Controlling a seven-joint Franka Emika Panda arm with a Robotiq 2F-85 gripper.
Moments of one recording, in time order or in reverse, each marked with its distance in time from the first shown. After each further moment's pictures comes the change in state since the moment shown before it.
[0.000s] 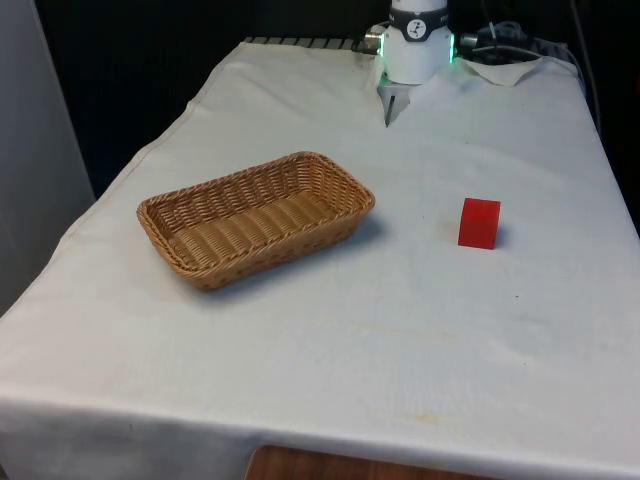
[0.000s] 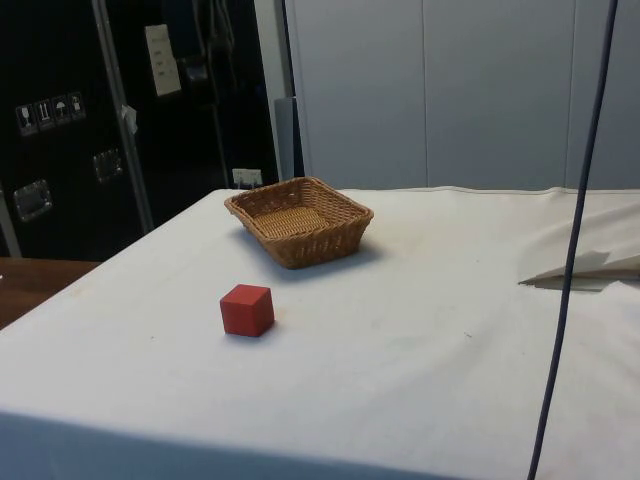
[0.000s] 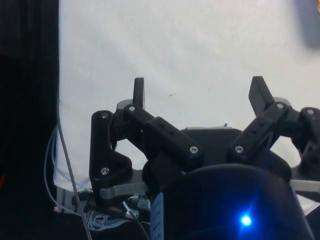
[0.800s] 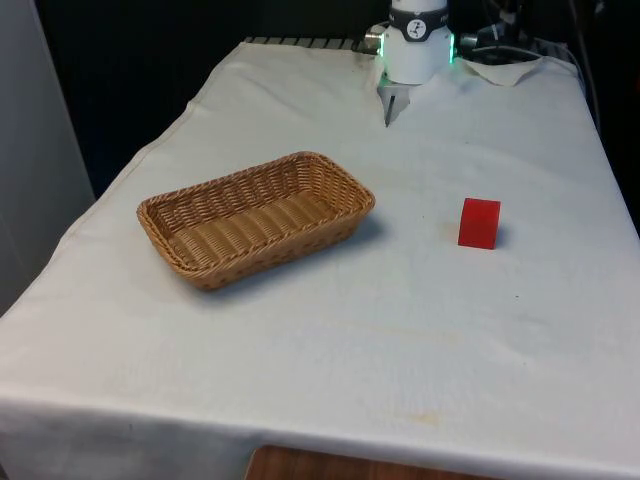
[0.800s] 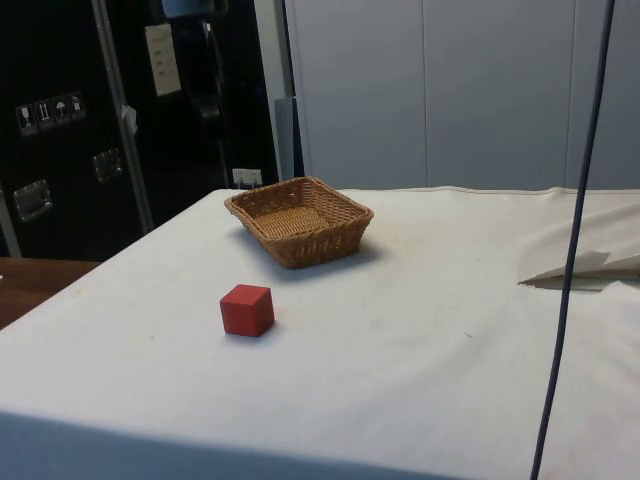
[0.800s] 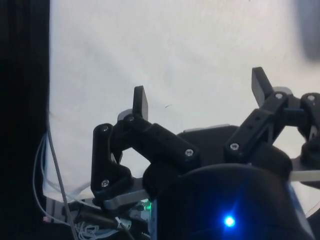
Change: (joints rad) arm 0.001 0.045 0.012 -0.032 -0.028 0.069 -0.167
